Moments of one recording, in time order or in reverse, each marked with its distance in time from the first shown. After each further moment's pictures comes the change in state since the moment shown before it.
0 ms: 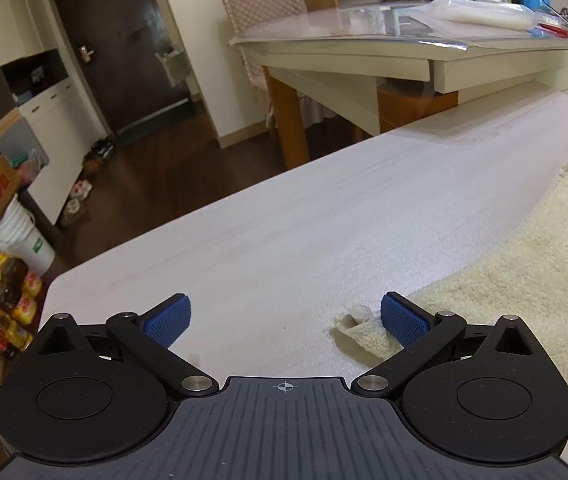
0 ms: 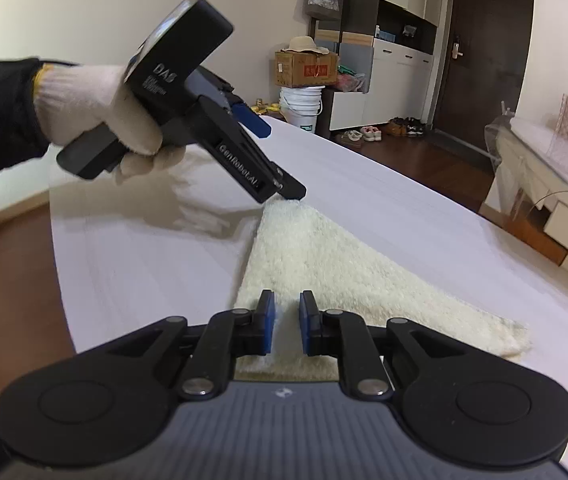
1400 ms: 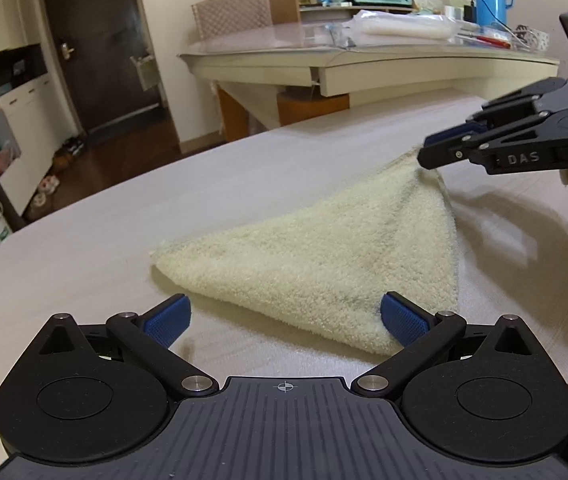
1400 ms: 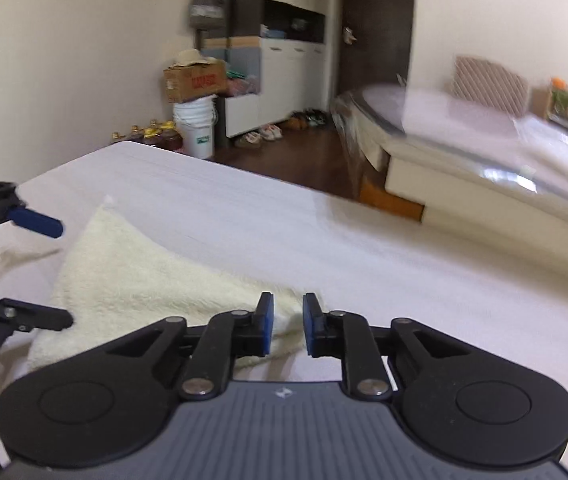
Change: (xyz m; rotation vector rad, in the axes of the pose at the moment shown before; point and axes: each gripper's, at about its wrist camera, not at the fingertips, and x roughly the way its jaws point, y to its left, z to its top) left arm -0.061 -0.103 -0.035 -0.040 -0.044 -0.103; right arm -0.002 -0.111 -0.007 0.198 -0.051 -0.184
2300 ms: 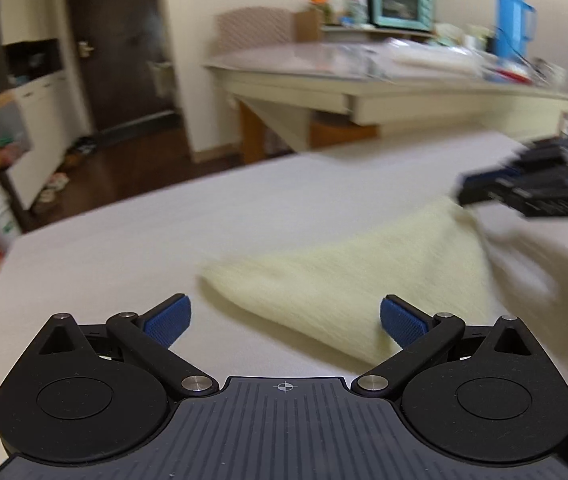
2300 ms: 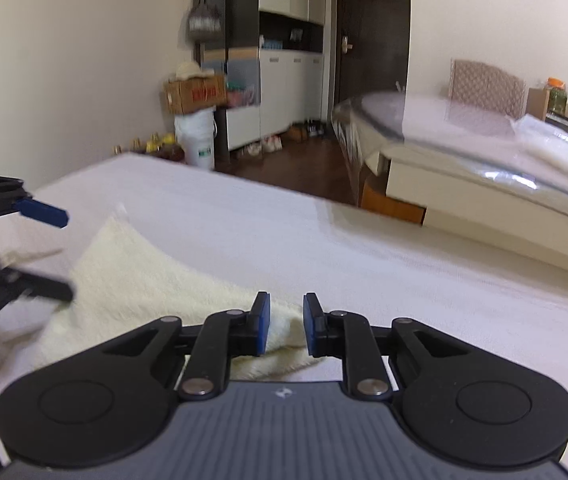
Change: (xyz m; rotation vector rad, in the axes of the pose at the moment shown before) left arm 0.002 0.039 0.014 -0.072 -0.048 0.065; right arm -0.019 0.009 -0.009 0.052 -0.039 0.010
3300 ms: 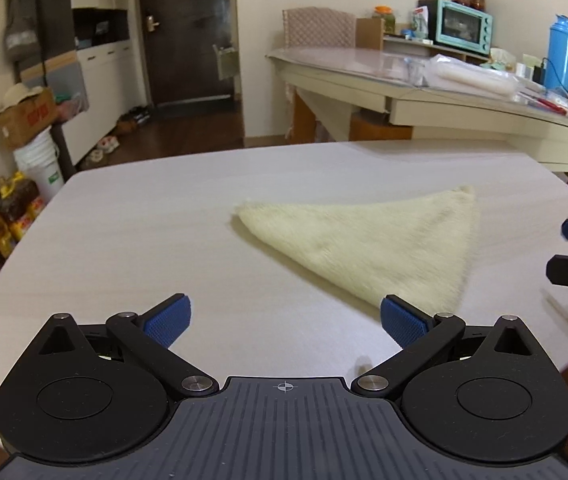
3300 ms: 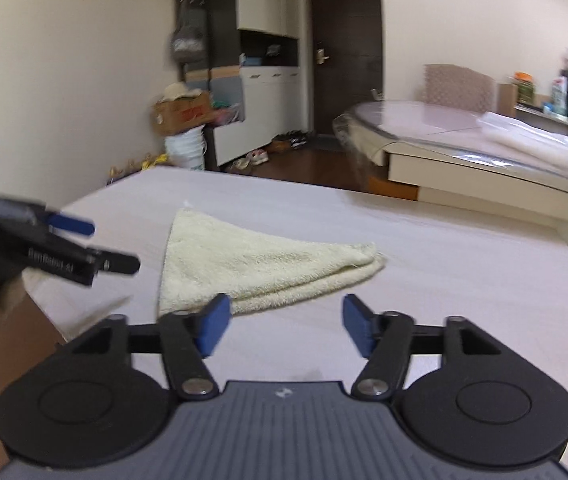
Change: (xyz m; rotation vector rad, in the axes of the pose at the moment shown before) left arm -0.072 -0.027 -0.048 -0.174 0.007 0.070; right arm -0.103 0.062 -0.043 0.106 -0.028 -0.098
